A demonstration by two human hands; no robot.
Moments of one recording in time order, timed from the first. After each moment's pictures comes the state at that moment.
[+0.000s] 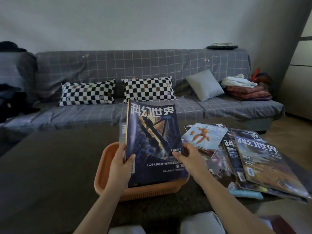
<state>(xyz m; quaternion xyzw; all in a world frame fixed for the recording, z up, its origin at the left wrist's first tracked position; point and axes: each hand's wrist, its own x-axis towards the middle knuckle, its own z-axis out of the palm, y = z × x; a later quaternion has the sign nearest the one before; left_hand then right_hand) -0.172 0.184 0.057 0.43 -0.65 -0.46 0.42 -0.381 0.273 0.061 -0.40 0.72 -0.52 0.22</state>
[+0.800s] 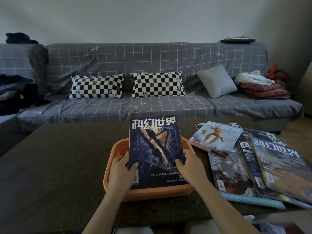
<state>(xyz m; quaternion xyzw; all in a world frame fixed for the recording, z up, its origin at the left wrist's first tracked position) -0.150 0.162 0.034 0.55 -0.74 -0.27 0.26 -0.357 0.239 0.036 -0.46 0.81 -0.35 0.13</state>
